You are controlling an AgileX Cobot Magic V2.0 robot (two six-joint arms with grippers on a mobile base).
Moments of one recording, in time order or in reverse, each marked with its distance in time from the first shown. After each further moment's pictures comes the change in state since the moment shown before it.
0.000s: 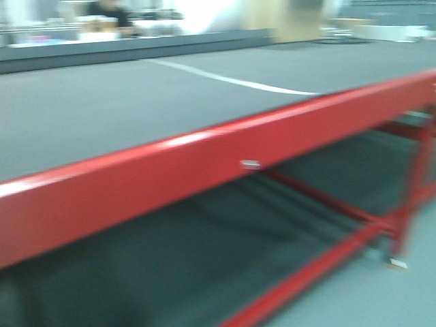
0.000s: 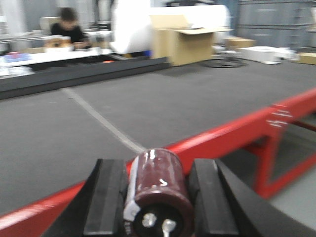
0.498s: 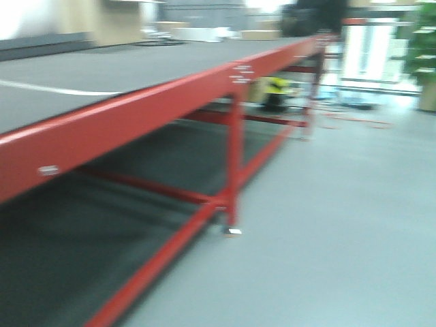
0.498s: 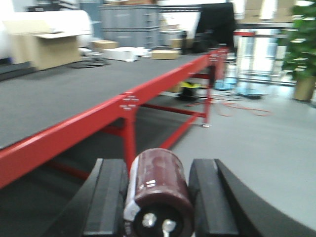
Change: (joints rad) left arm 0.000 0.000 0.000 0.000 0.000 0.000; right arm 0.000 0.000 0.000 0.000 0.000 0.000
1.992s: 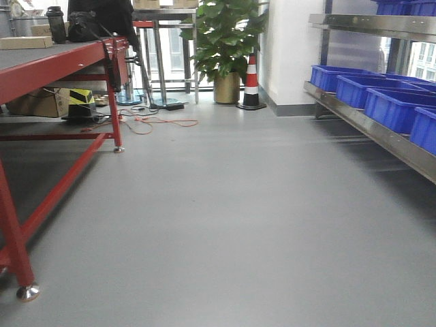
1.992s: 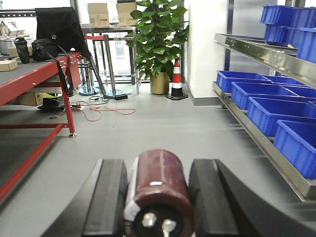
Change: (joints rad) left arm 0.000 0.000 0.000 0.000 0.000 0.000; right arm 0.000 0.000 0.000 0.000 0.000 0.000
